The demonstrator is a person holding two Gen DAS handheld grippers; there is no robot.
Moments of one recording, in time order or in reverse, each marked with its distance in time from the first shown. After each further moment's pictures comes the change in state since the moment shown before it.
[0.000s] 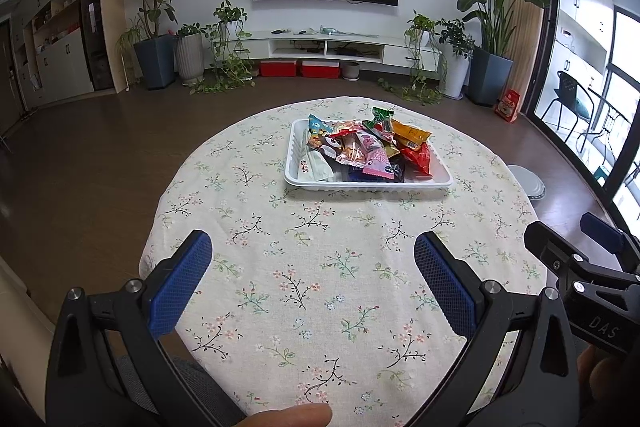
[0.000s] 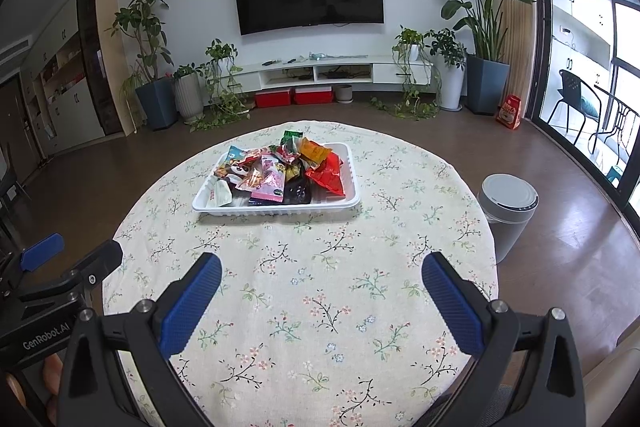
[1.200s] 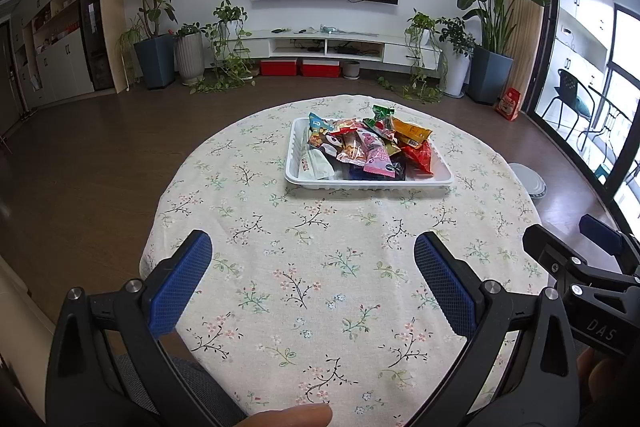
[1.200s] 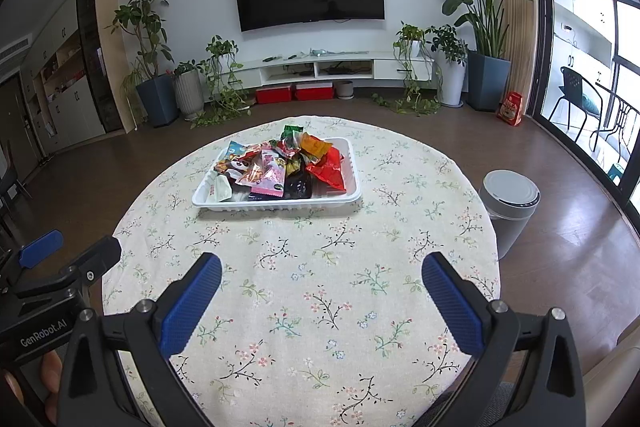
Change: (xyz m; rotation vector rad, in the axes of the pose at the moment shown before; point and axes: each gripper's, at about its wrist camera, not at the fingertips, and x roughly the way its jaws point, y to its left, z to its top) left arm 0.001 -0.001 -0.001 0.002 0.002 -0.001; right arm -0.002 0.000 0.002 0.000 0.007 0.001
